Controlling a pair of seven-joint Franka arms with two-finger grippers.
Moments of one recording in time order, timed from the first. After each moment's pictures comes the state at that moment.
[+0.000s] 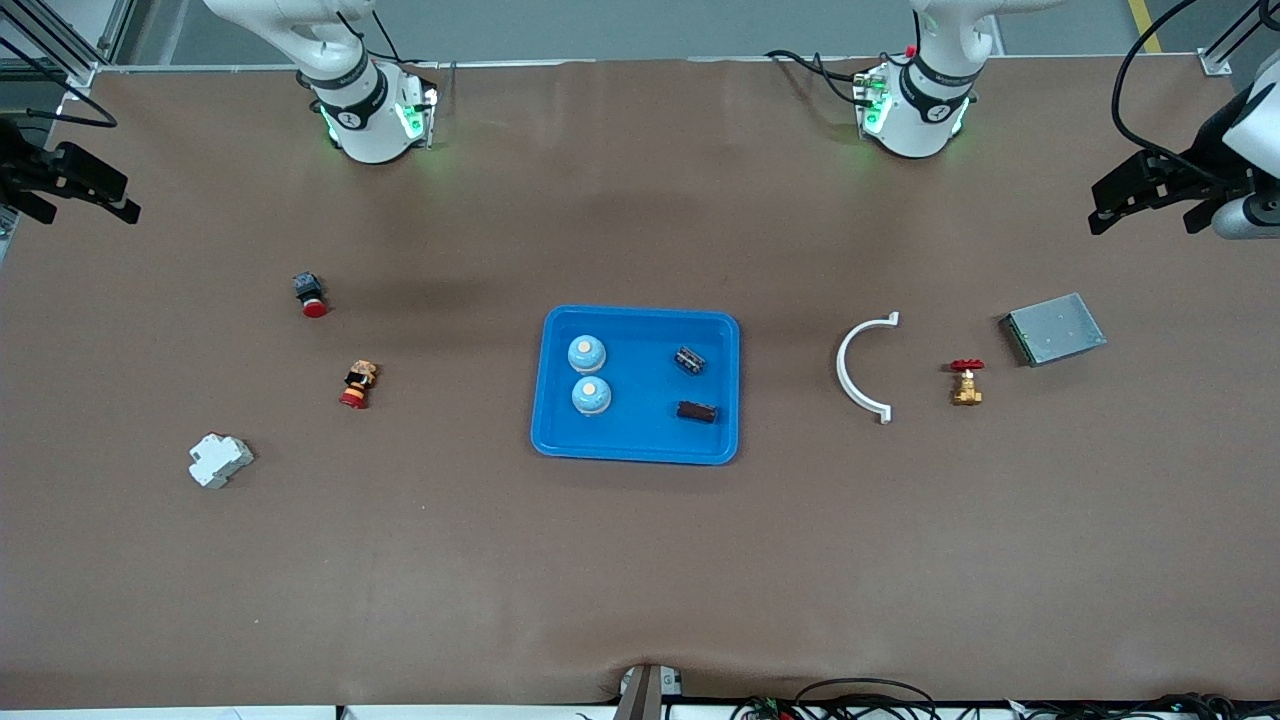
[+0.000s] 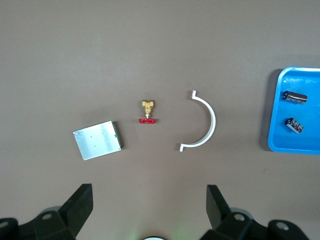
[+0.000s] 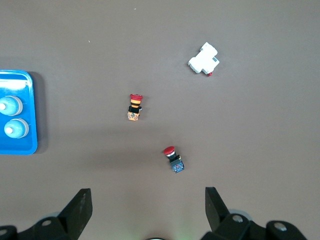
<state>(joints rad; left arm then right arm) 0.06 -0.07 -0.12 -1.57 0.00 1.49 -0.06 0.00 -0.20 -0.10 -1.77 0.02 1.55 -0.07</state>
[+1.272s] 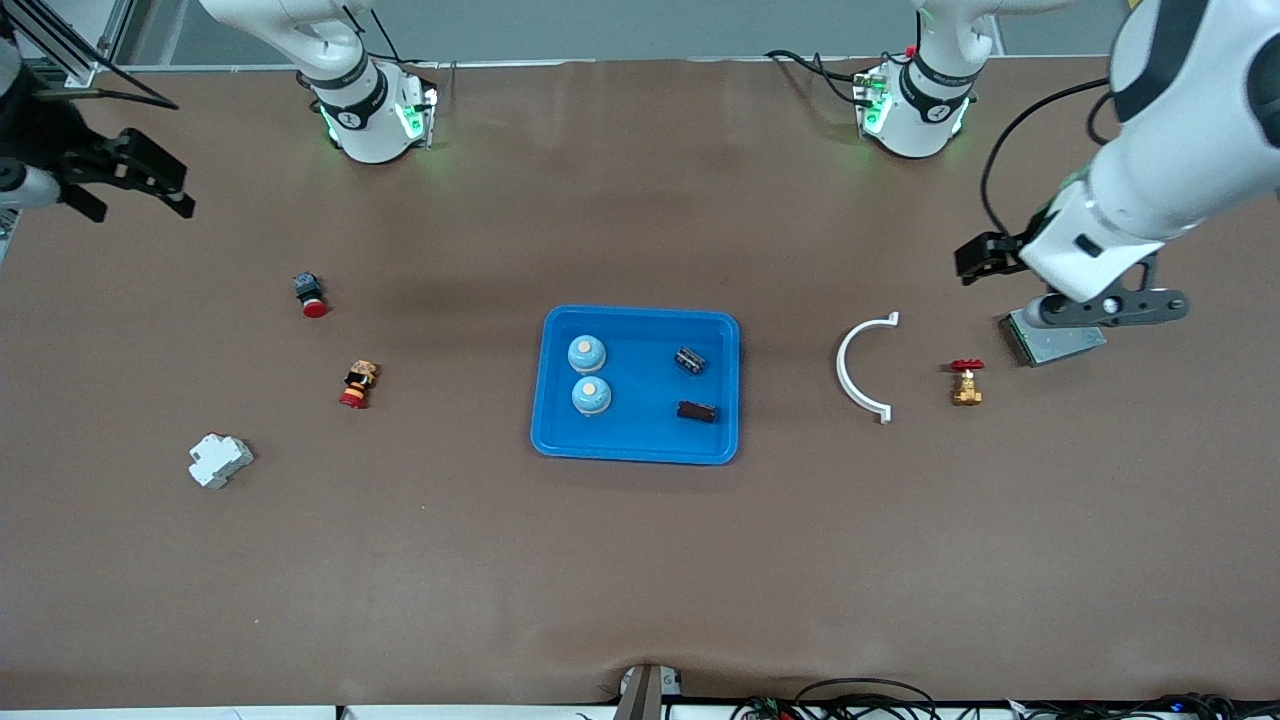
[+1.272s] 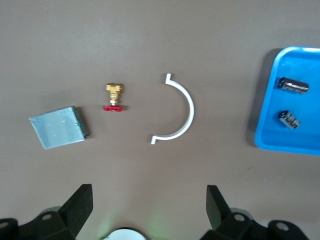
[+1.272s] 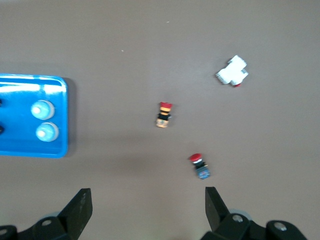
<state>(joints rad) -0.03 0.10 -0.26 -1.58 0.02 1.53 -0.34 0.18 -0.20 -0.07 -1.72 0.02 1.55 0.14</state>
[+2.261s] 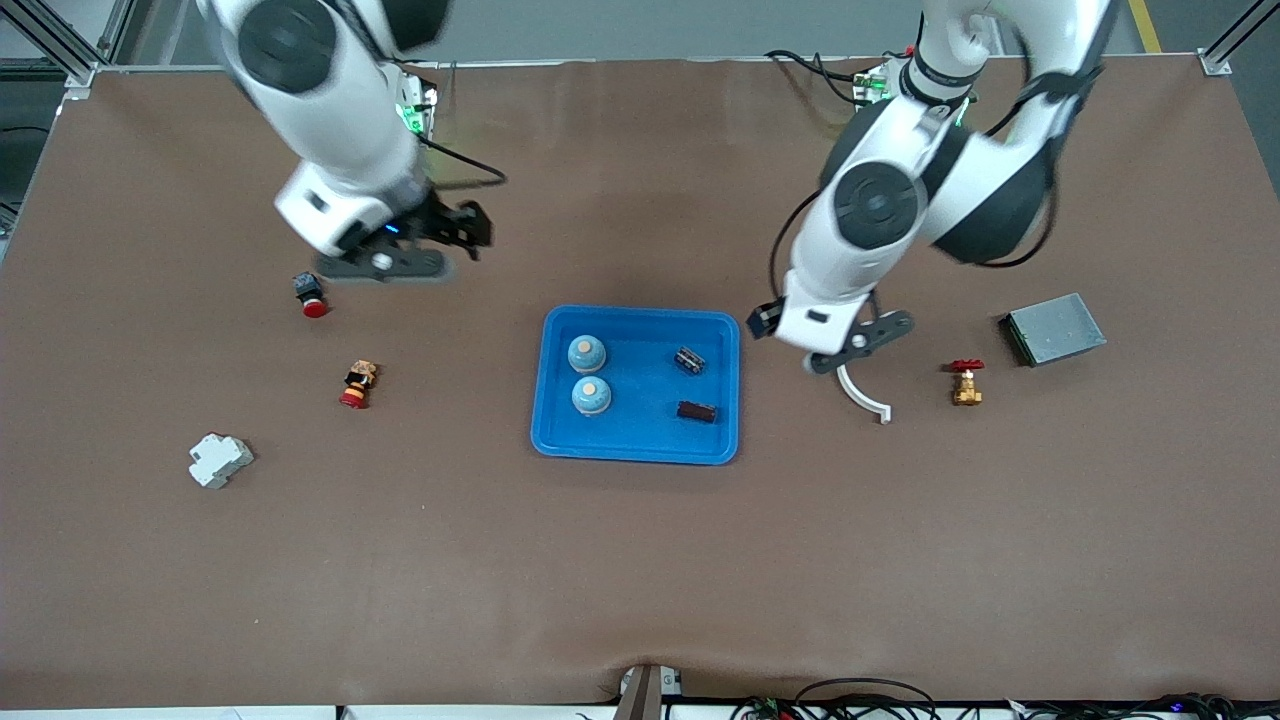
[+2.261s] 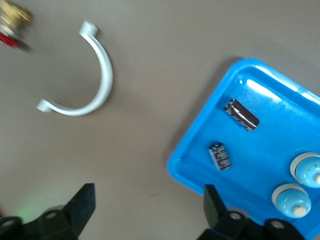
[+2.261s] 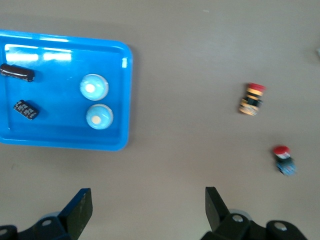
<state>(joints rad) -0.35 0.37 -0.27 -1.65 0.02 1.86 -1.11 0.63 0.16 -0.07 -1.64 0.02 1.70 0.50</state>
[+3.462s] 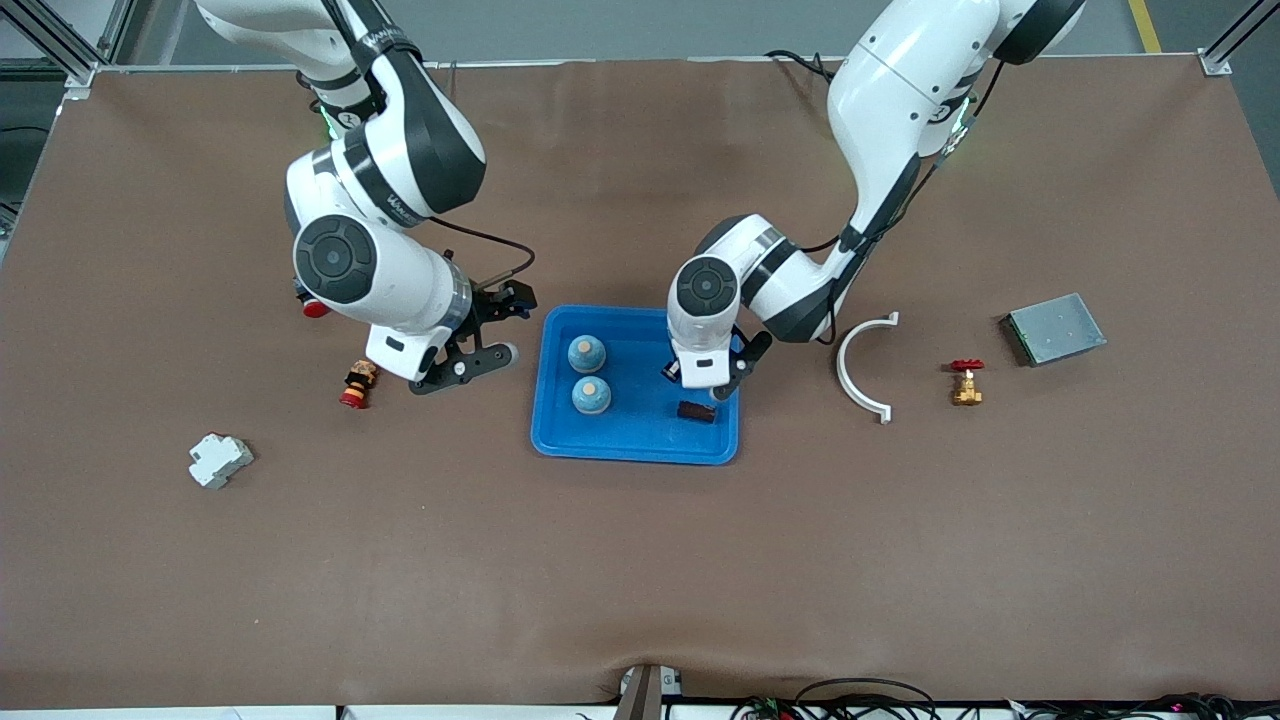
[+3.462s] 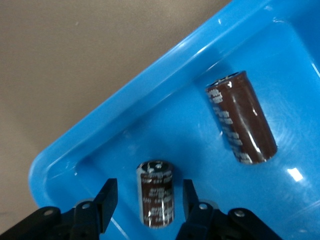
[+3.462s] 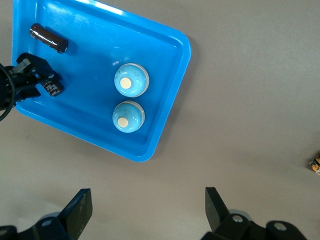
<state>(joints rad) -0.51 0.73 -0.26 -1.65 0.13 2.28 -1.68 0.55 0.35 -0.09 -1.60 0.26 1.78 0.08</state>
